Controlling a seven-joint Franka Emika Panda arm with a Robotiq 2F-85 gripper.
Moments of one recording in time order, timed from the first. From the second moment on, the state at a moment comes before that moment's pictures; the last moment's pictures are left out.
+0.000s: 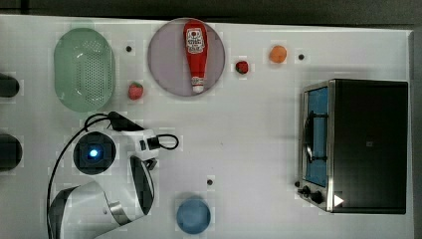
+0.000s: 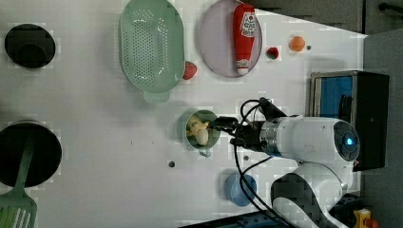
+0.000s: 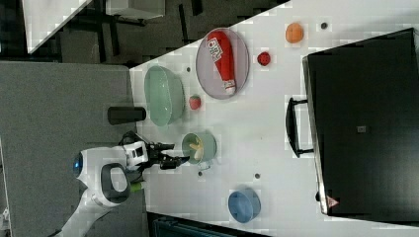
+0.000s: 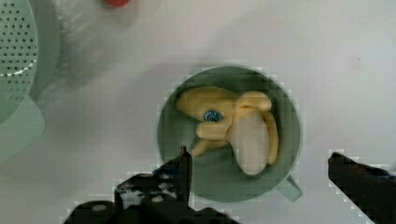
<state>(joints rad) 0.08 0.11 0.37 -2.39 0.06 0.91 0.14</state>
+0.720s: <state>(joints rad) 0.09 -0.10 0.17 -2.07 0.04 0.38 0.15</state>
